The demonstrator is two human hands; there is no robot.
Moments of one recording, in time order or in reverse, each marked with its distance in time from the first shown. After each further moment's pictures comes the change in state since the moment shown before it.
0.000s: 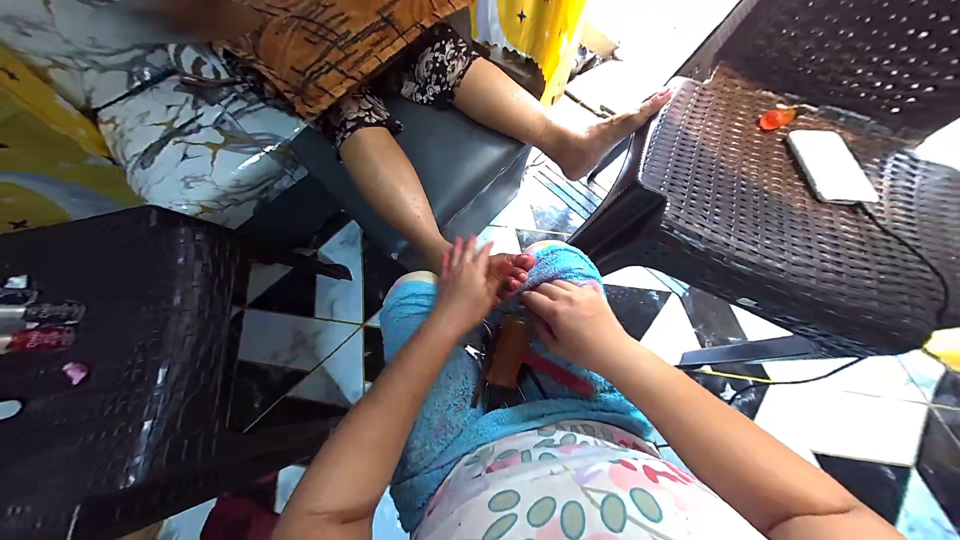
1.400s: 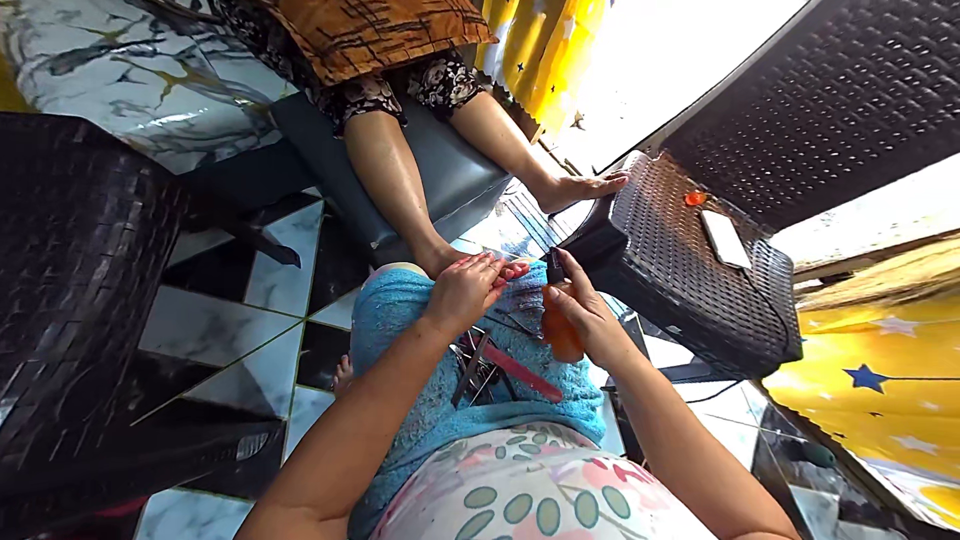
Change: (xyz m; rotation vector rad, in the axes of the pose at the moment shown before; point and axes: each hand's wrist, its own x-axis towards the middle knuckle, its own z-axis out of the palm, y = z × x) left_hand -0.007 -0.005 0.021 0.006 0.293 0.360; right_hand -0.008 -0.001 -0.041 0.904 0.041 0.549
